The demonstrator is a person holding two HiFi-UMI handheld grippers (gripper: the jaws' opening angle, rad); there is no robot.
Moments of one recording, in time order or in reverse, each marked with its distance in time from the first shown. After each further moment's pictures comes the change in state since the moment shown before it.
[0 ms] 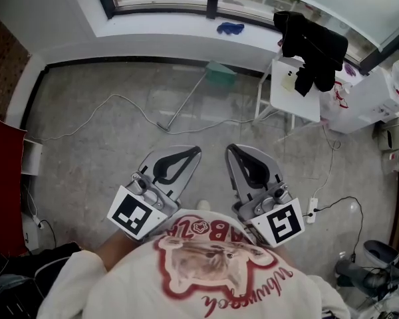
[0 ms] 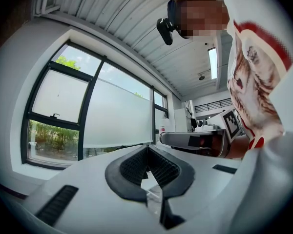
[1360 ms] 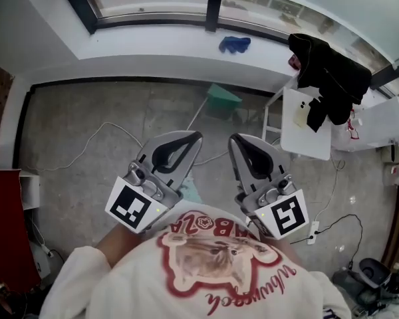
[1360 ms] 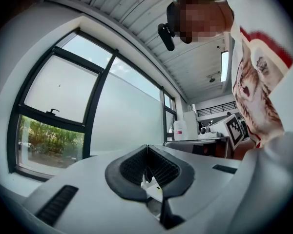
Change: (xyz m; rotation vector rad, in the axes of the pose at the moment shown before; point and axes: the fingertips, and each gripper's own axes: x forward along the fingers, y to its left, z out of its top) left arm 0.194 0.303 -0.011 -0.025 -0.040 -0.010; right arm 0.273 -0.220 -0.057 0.014 0.026 -0.043
